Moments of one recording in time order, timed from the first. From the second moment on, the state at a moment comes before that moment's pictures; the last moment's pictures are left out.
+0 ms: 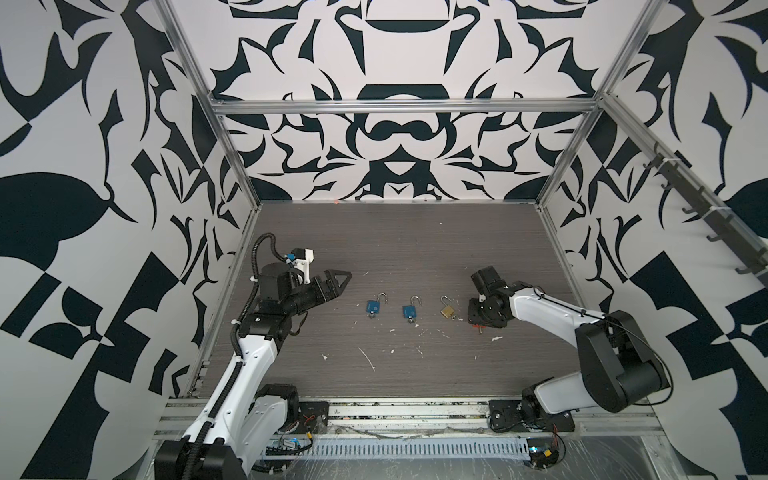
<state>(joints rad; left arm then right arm) -0.12 0.90 0.58 -0.19 0.64 -0.64 0.36 1.45 0.72 -0.59 0.06 0.54</state>
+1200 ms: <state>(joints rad) -0.26 0.95 0.62 -0.17 0.61 -0.70 0.89 1.40 1.25 -0.70 -0.04 0.18</state>
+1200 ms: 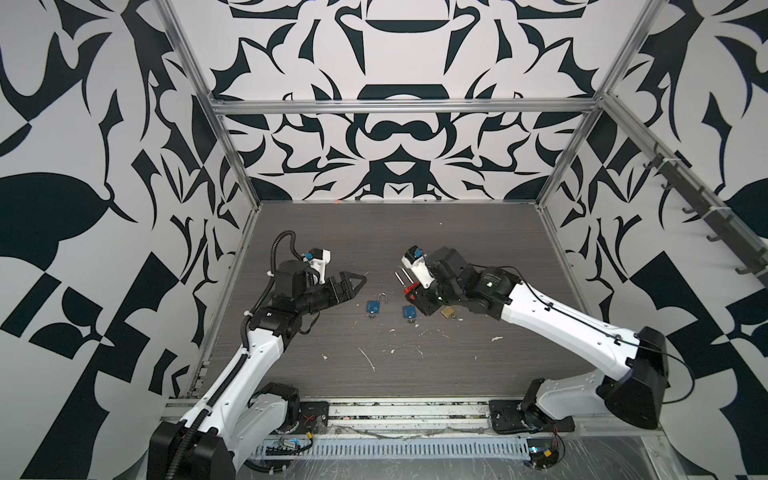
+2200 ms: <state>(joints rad) -0.39 1.10 0.60 0.19 0.71 -0.74 0.91 1.53 1.42 -0.80 -0.36 0.06</state>
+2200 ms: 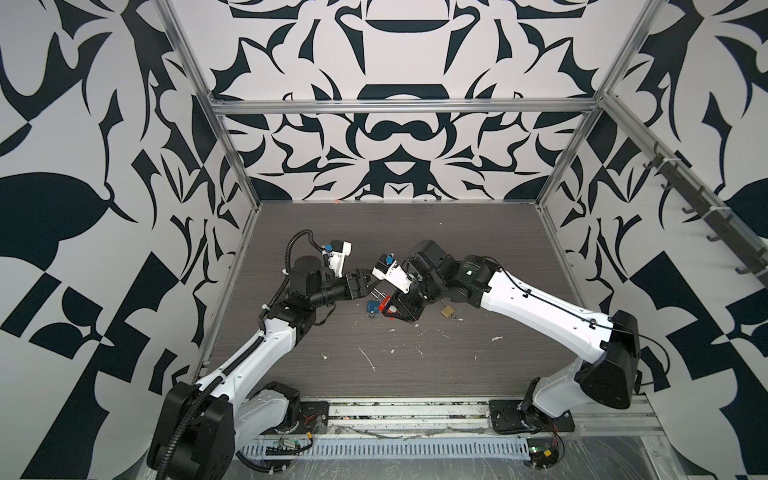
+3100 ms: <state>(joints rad) -0.44 1.11 0.61 0.25 0.73 -0.77 0.88 1.57 1.47 -0.84 -0.16 0.05</state>
